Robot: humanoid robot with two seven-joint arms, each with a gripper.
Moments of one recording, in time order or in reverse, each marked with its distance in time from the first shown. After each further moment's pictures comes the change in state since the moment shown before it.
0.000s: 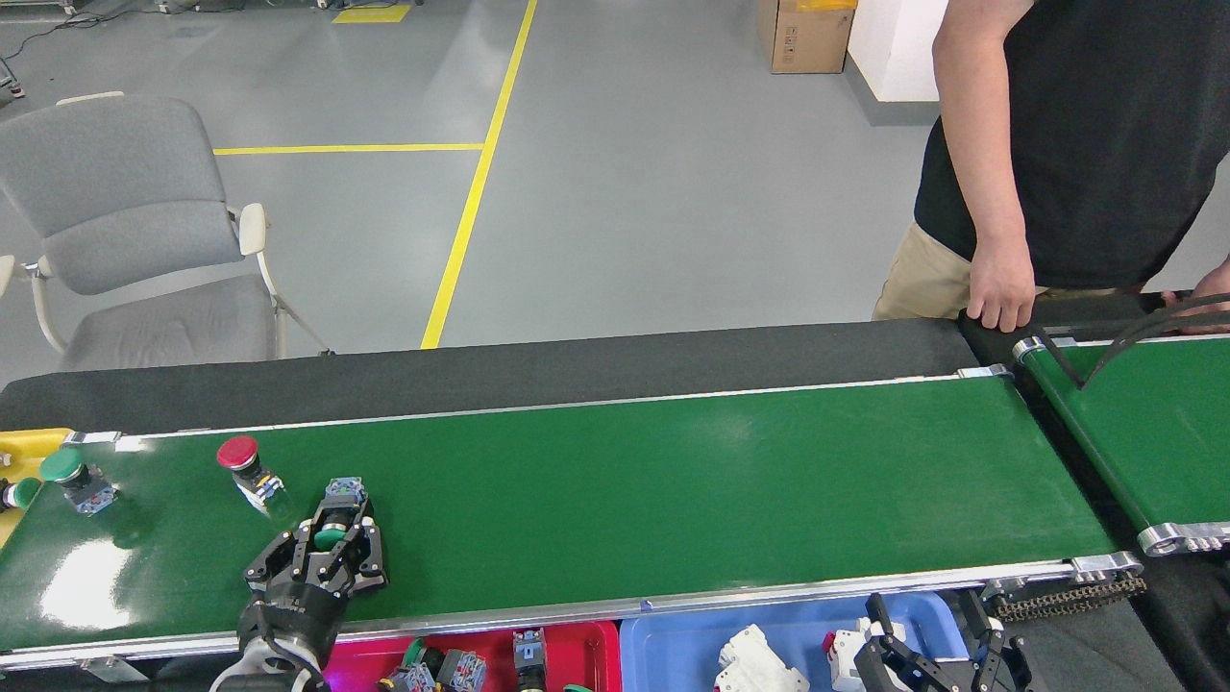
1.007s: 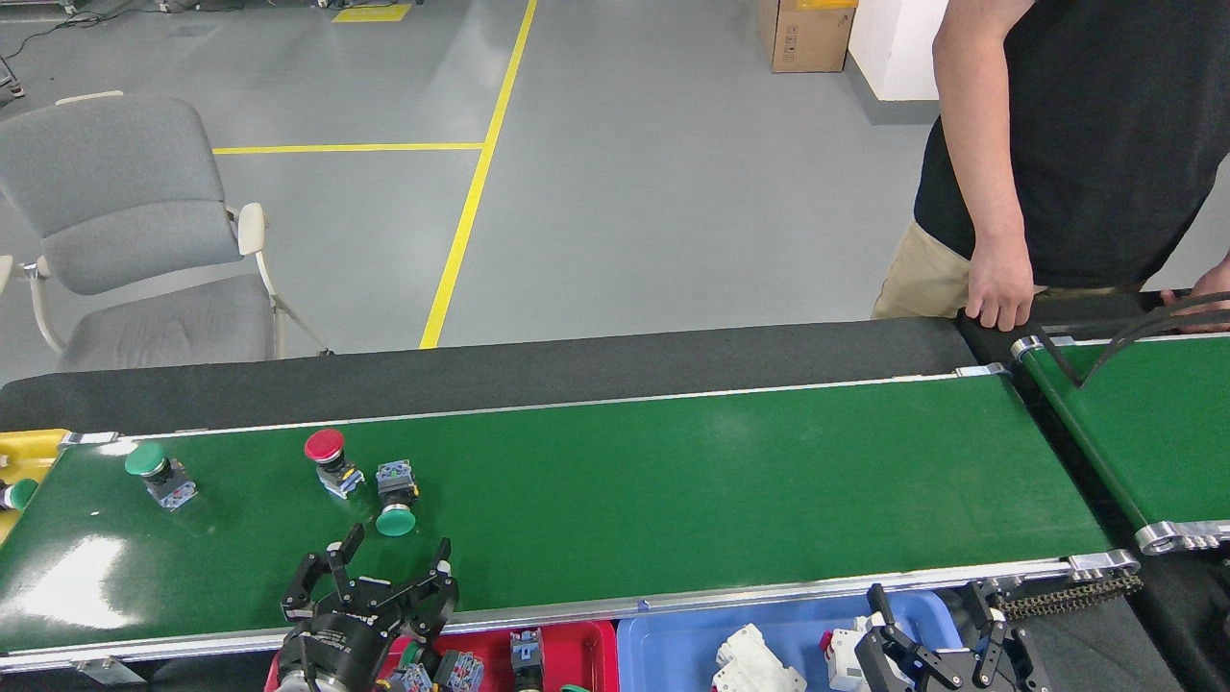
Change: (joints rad) left arm -0.162 -0.020 -0.036 0.113 -0.088 0.113 -0.009; right arm -0.017 0.001 0.000 0.003 0.000 -0.001 -0.003
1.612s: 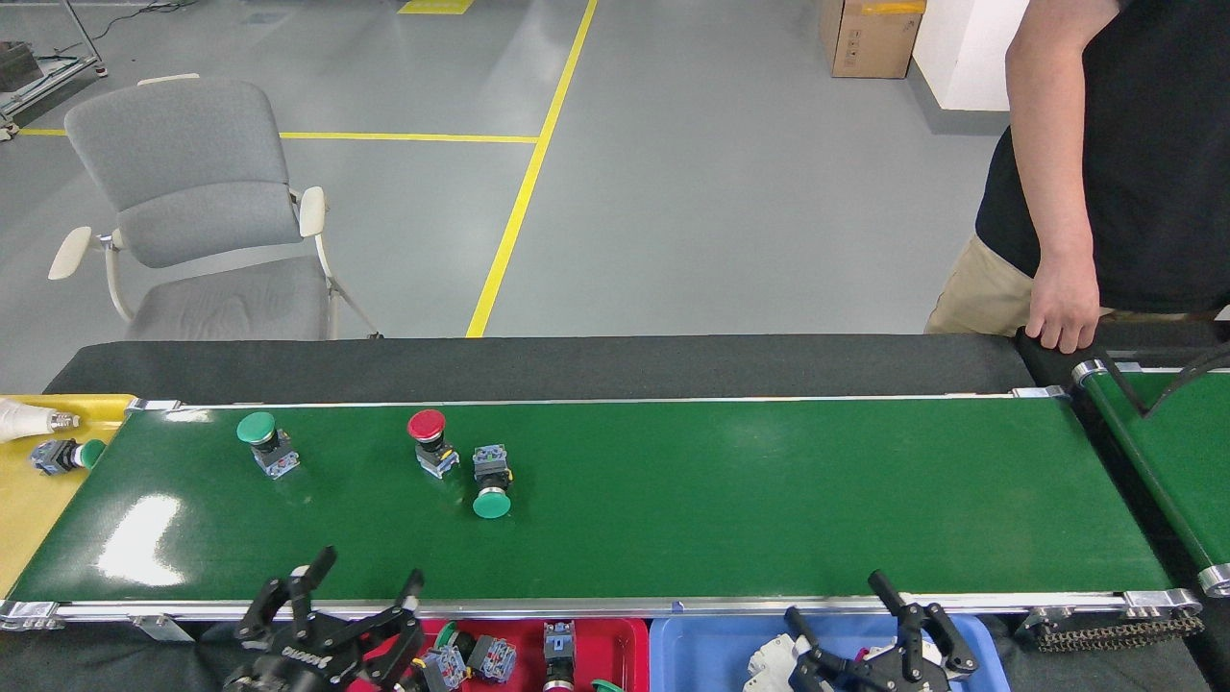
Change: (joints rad) left arm 0.109 -0.001 -0.025 -0.184 0.028 -0.146 0.003; right arm -0.030 0.000 0.031 -0.027 0.001 -0.082 0.000
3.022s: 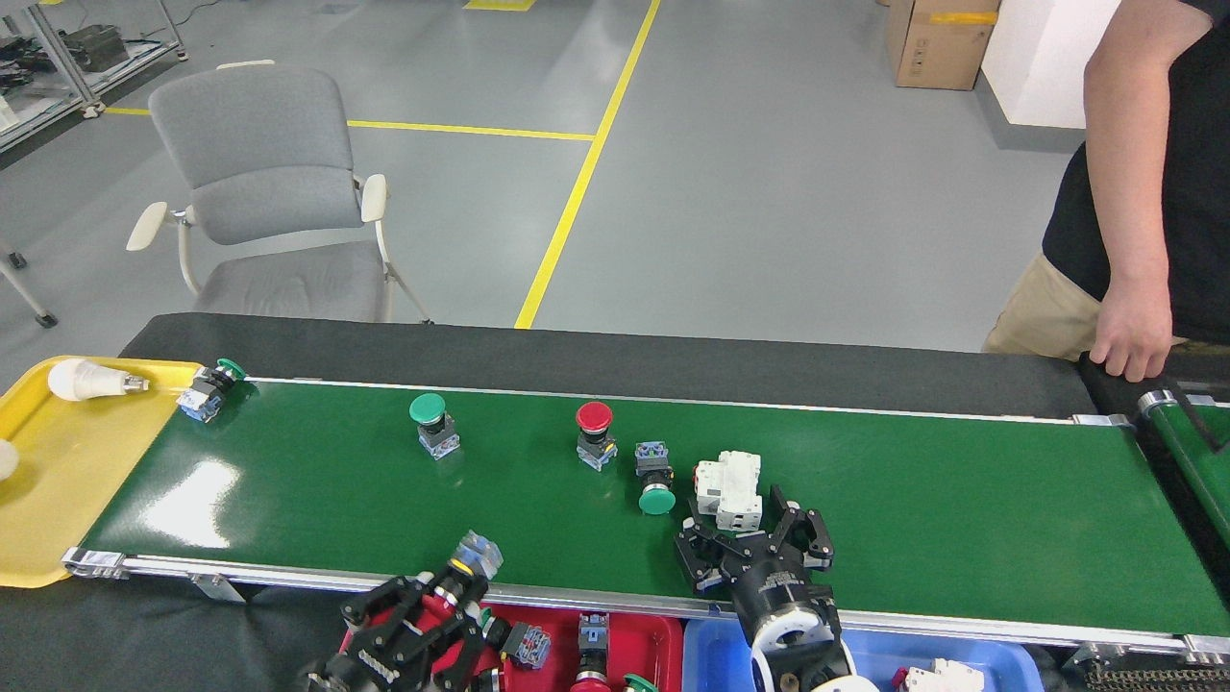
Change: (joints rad) left arm 0.057 -0.001 0.034 -0.010 0.068 -0.378 0.000; right arm -0.526 0.160 0.352 0.550 0.156 0.393 0.203
